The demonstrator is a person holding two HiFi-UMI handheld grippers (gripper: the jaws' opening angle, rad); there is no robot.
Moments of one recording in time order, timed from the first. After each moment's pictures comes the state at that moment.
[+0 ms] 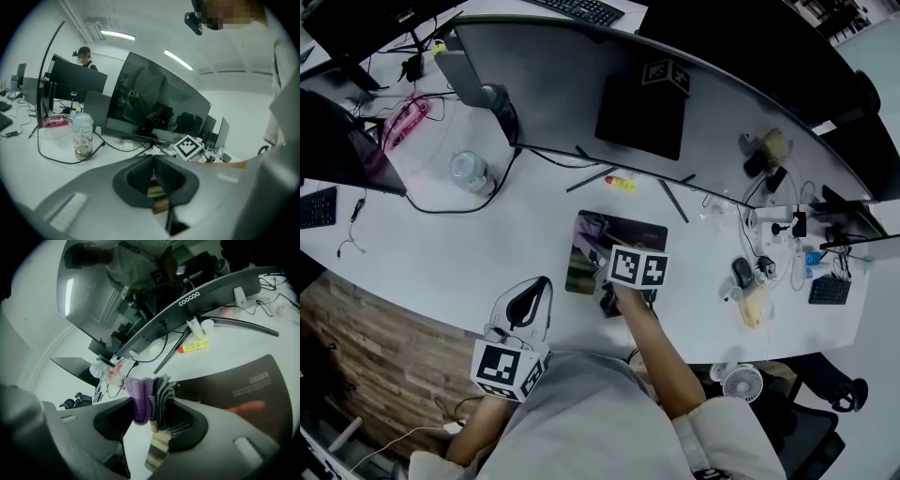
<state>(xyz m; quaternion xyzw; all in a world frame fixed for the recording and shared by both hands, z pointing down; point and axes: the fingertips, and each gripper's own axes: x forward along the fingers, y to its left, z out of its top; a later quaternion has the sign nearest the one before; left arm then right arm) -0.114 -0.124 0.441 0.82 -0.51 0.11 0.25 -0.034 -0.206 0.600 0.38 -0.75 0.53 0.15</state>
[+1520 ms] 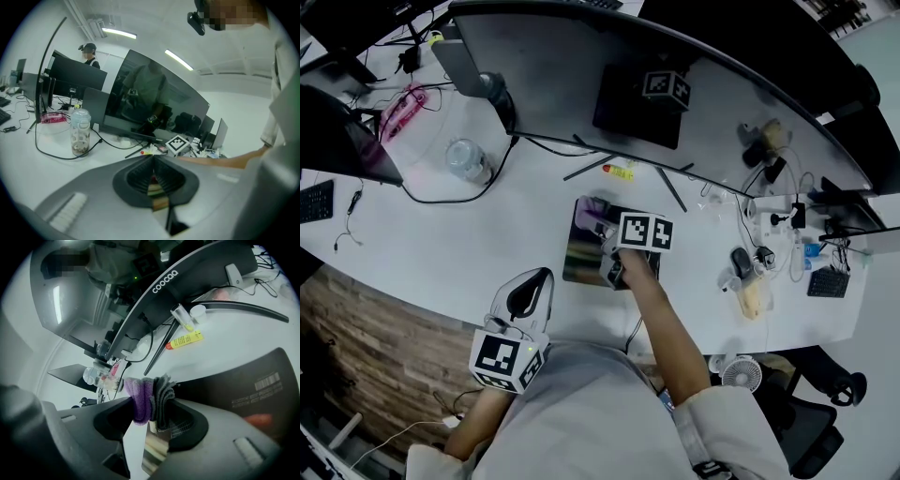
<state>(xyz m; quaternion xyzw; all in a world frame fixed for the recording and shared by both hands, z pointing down) -0.106 -0.117 0.446 0.82 -0.50 0.11 0.26 -0.022 -0.226 0.625 0.35 -0.71 0.59 0.14</state>
